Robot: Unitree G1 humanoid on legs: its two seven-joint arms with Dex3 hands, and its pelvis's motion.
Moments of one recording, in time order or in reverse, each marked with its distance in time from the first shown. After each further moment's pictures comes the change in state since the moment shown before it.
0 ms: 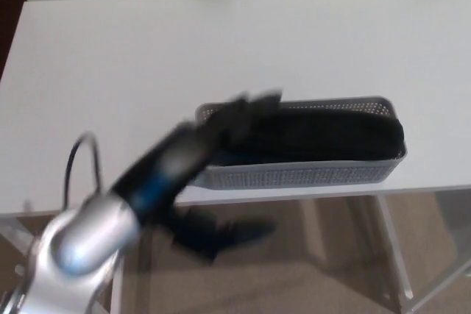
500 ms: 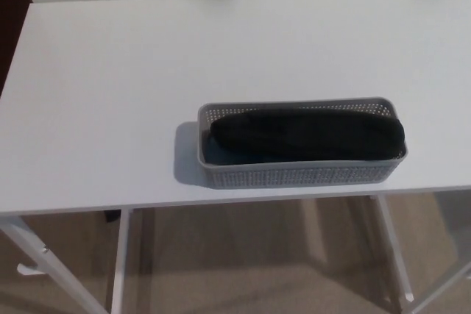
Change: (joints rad) left_arm 0.488 0.123 0.063 0.427 -0.016 -0.157 -0.001; right_arm 0.019 0.001 0.001 0.053 -0.004 -0.011 -0.007
